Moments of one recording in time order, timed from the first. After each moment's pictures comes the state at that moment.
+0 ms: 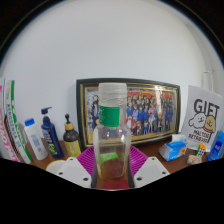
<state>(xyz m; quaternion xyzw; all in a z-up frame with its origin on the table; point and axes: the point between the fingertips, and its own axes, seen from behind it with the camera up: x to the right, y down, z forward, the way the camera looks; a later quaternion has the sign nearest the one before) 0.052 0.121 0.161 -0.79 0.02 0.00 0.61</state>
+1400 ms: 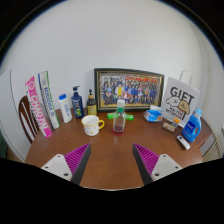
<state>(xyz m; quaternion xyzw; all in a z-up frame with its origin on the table) 0.013 -0.190 0.204 -0.88 0.01 -0.02 0.48</state>
